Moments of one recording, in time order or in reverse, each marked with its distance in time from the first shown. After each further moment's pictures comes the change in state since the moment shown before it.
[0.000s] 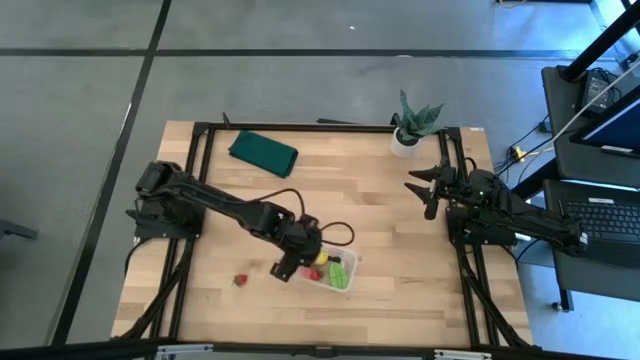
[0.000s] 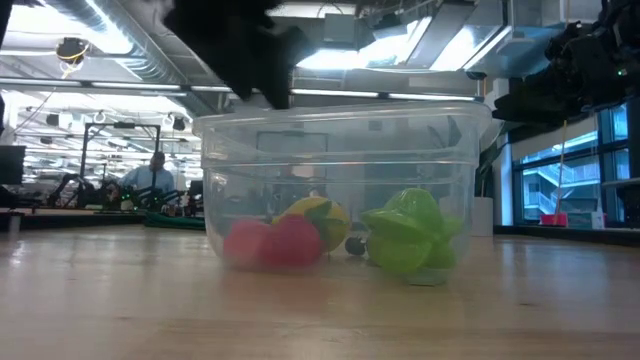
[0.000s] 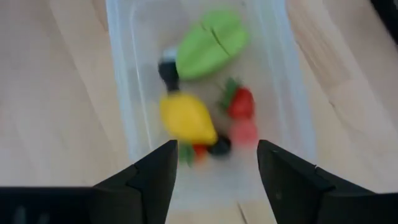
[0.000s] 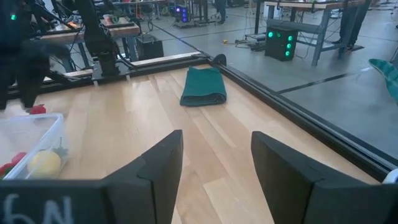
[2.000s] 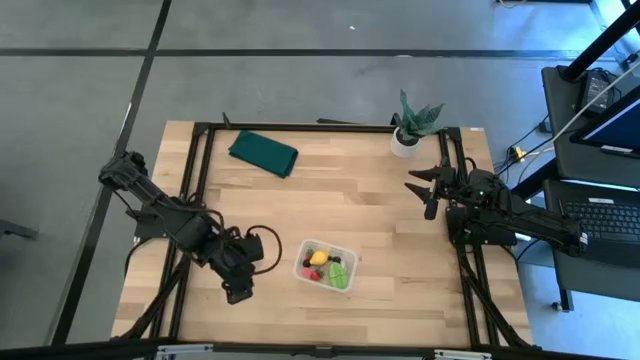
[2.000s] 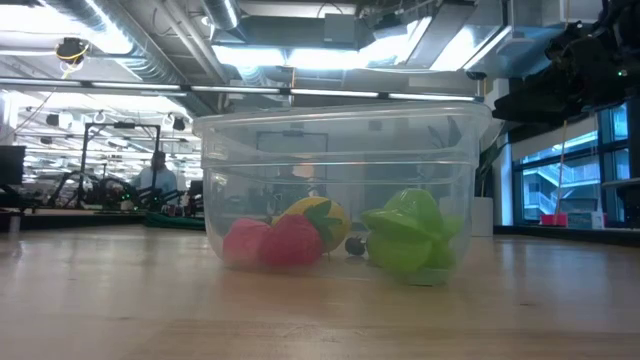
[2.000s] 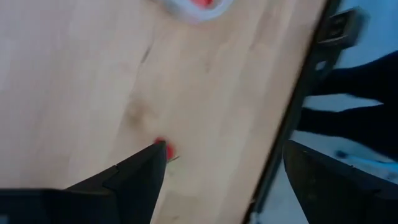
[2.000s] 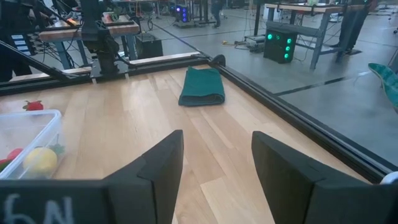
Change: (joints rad) left arm -0.358 -0.328 0.000 -0.412 -0.080 -1.206; right arm 0.000 0.000 0.000 0.000 0.004 -0.027
